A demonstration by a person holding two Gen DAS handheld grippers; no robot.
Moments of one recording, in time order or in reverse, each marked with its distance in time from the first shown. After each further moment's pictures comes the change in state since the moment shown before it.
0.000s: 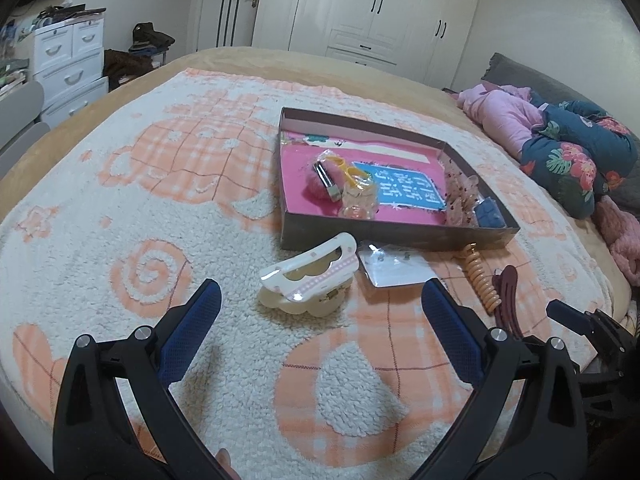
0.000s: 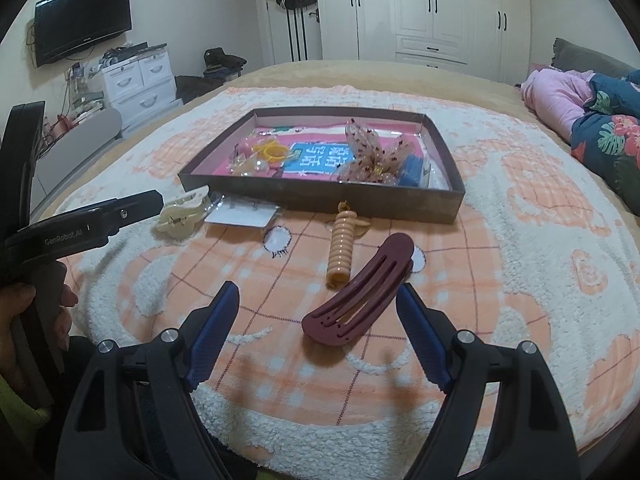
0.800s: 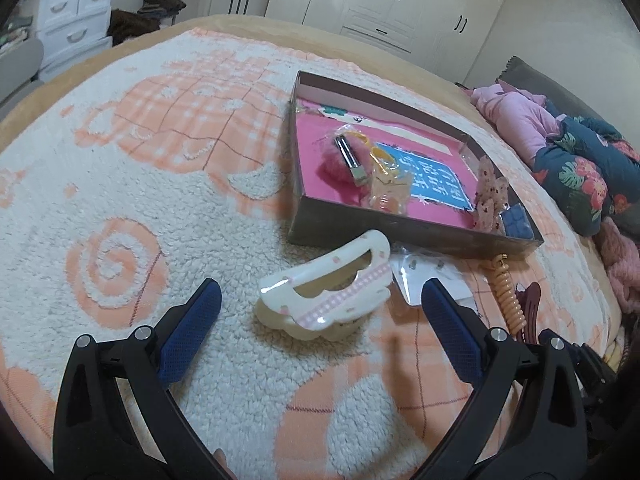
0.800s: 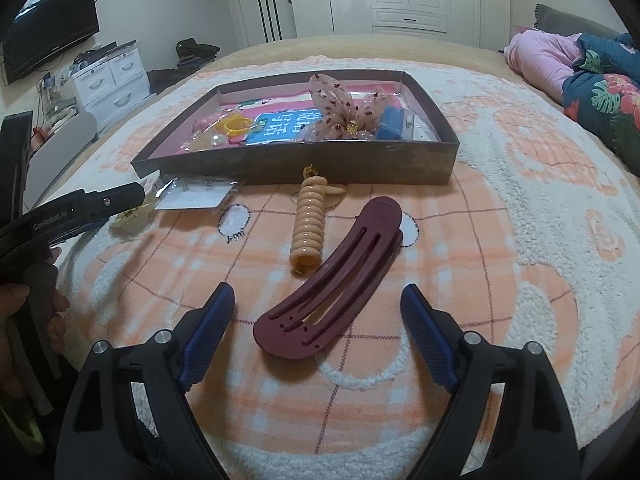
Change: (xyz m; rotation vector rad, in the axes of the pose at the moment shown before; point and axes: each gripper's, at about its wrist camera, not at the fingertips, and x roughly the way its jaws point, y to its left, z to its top) left arm 0.049 0.020 0.004 -0.107 0.080 -0.035; right arm 0.041 -0.019 -0.006 0.091 0.066 -0.030
